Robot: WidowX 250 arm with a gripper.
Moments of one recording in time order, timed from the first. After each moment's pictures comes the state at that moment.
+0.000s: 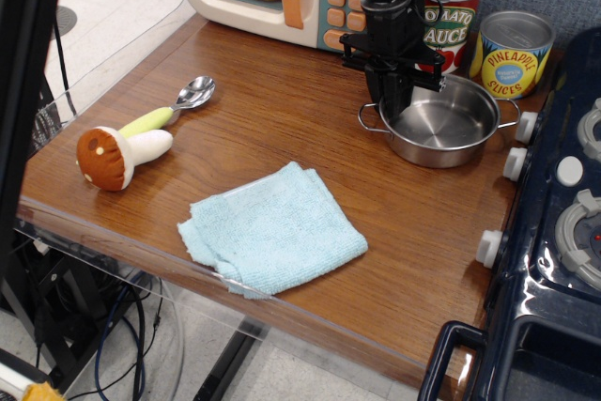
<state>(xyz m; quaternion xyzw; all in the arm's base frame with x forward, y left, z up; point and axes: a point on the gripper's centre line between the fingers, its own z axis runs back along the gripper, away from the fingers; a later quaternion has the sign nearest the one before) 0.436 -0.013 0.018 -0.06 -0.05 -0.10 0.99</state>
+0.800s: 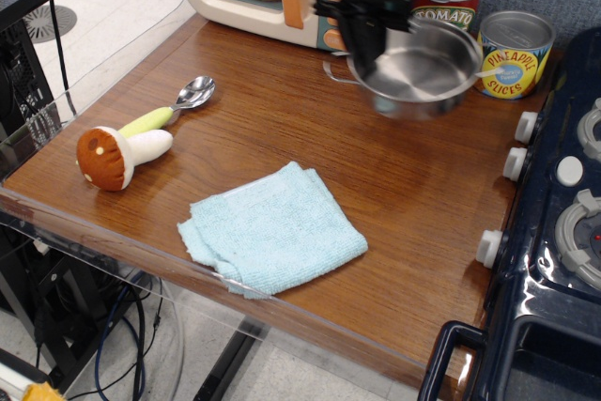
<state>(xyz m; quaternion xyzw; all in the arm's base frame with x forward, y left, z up) 0.416 0.018 0.085 -0.10 -0.10 -0.11 0.98</state>
